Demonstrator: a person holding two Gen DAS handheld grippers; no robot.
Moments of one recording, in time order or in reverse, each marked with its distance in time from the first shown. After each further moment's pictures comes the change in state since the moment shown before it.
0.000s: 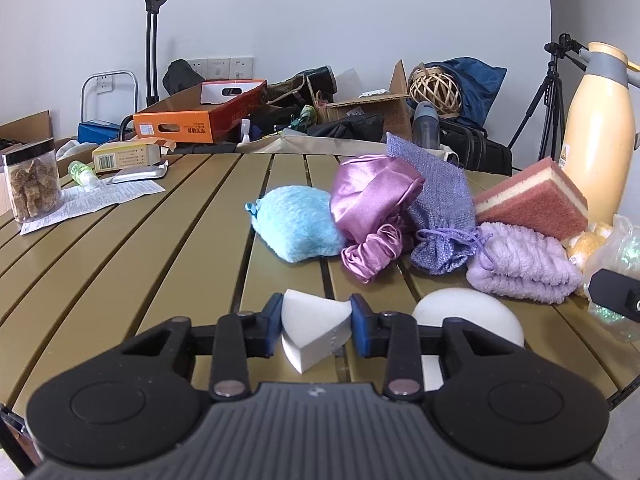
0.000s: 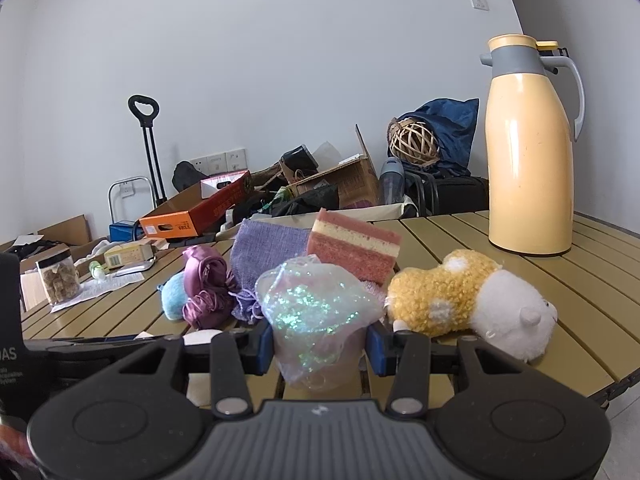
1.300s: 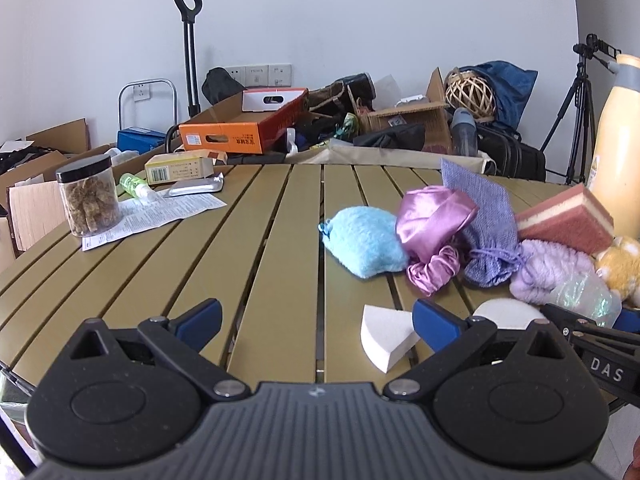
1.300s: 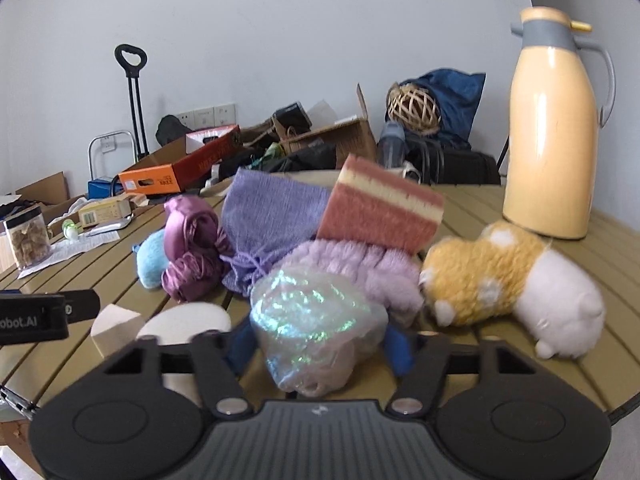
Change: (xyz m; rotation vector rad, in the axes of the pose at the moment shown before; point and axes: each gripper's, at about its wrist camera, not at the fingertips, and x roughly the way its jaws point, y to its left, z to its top) left arm -0.031 0.028 0.018 0.011 0.008 0.113; right arm 0.056 0.029 -0.006 -0.049 0.125 -0.066
